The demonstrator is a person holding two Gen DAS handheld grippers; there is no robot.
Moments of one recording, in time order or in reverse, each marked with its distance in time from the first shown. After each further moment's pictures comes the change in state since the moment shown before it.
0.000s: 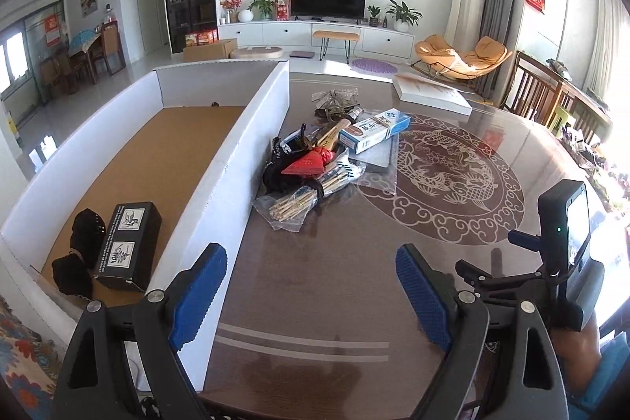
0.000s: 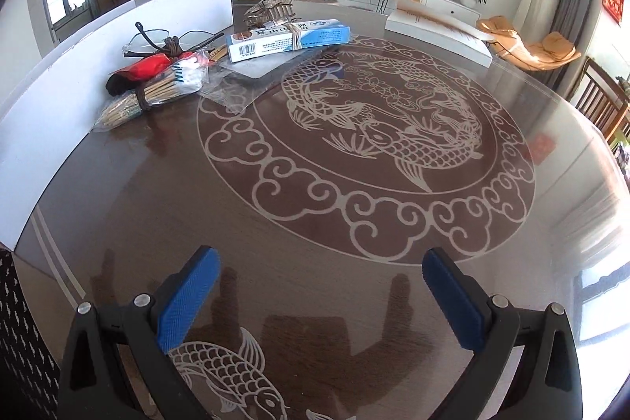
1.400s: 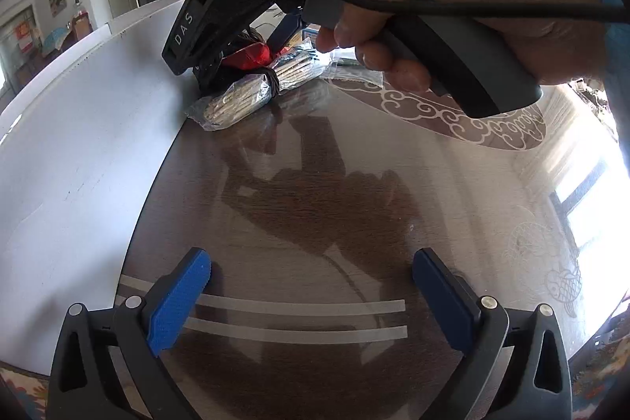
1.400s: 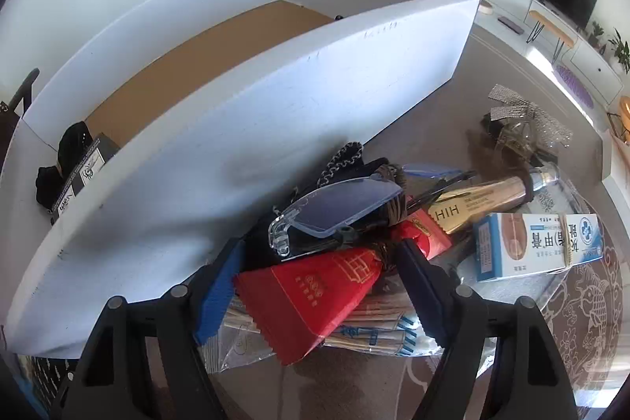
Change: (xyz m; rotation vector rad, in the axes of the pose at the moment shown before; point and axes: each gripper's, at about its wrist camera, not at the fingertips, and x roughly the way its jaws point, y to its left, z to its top) left arm 0.083 -0.025 -0.065 0.090 0.120 -0.015; right arm 0.093 0.177 0.175 -0.429 0.140 0.332
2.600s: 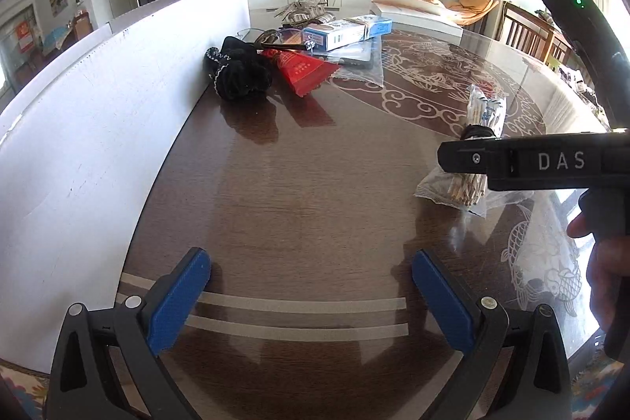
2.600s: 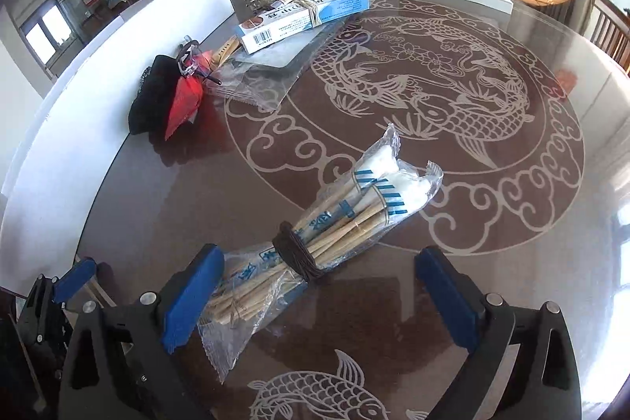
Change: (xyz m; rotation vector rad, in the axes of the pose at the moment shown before) left arm 0.004 0.003 0.003 -0.002 -0.004 -0.002; right arm -0.084 -0.044 -0.206 0.582 -0.048 -0.180
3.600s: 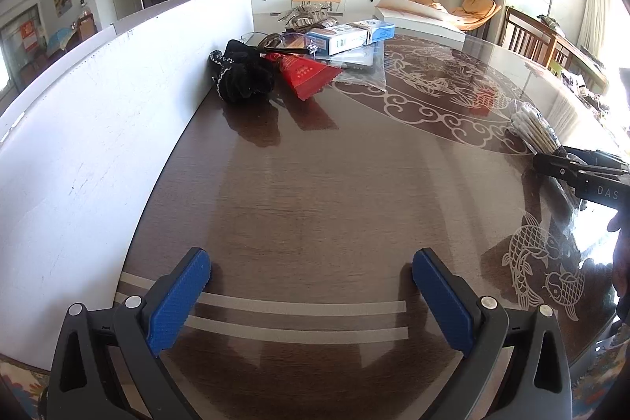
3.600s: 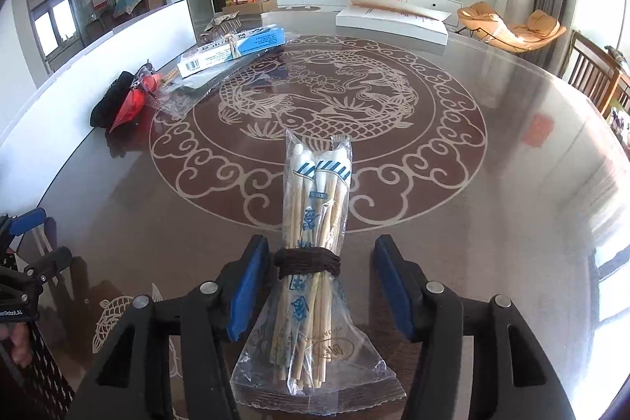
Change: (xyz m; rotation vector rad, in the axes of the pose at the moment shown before) left arm -0.001 -0.001 -0.001 -0.013 -0.022 0.012; right arm -0.033 -0.098 -0.038 -0.062 -0.178 -0.069
